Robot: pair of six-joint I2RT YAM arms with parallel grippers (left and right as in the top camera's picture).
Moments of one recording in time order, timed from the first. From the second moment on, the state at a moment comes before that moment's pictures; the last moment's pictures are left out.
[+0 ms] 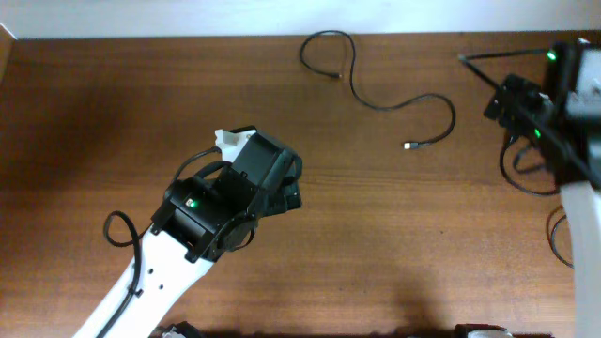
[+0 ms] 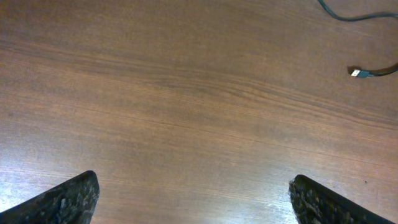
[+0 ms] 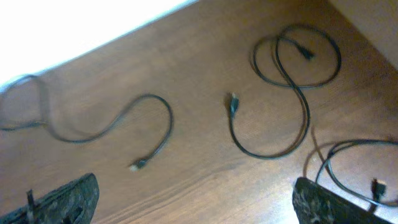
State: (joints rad) left arm -0.64 1.28 1.40 -1.22 -0.27 -0.77; right arm -0.04 1.38 1.67 -1.14 0.25 0.38
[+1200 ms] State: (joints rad) left arm -0.64 1.28 1.40 -1.22 -0.27 -0.77; right arm -0.04 0.01 1.71 -1.69 0.02 0.22
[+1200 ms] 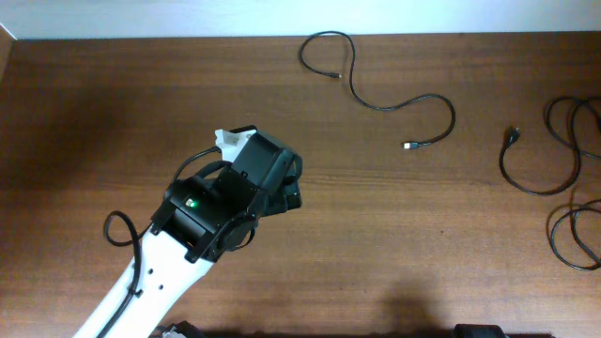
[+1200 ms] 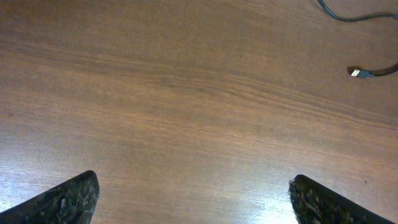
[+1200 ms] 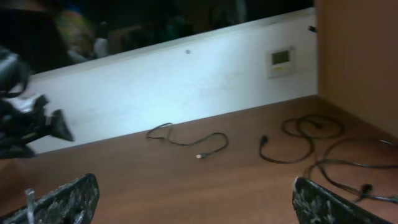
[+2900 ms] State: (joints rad) left arm -0.57 1.12 1.40 -1.28 -0.32 -0.69; right arm -0.04 0.01 0.01 -0.07 0.05 0.14
